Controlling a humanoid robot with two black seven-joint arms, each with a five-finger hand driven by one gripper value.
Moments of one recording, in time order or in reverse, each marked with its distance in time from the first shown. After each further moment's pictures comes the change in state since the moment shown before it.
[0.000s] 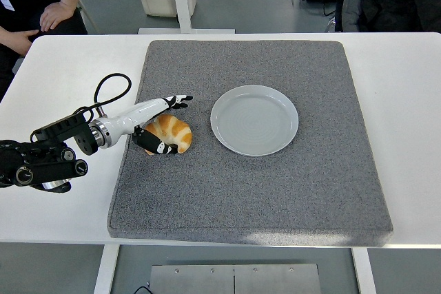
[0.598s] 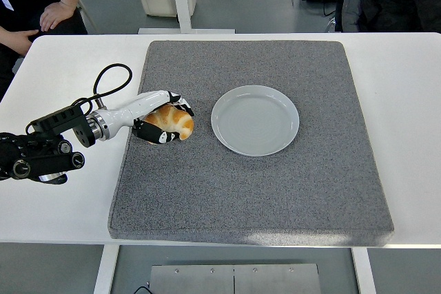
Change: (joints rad) left arm -0.043 0.010 0.020 0.027 0.012 -0.001 -0.092; right arm 0.000 0.000 -0.002 0.000 0.000 0.000 0.000
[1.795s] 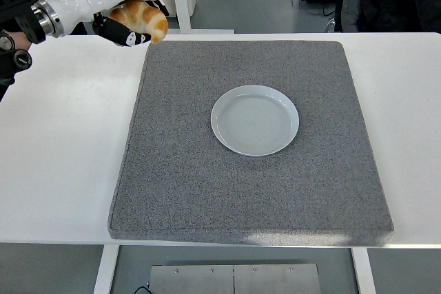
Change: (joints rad) left arm -0.413 0.143 -0.008 0.031 0.057 -0.192 0.013; right arm 0.000 0.000 -0.001 0.000 0.000 0.000 0.000
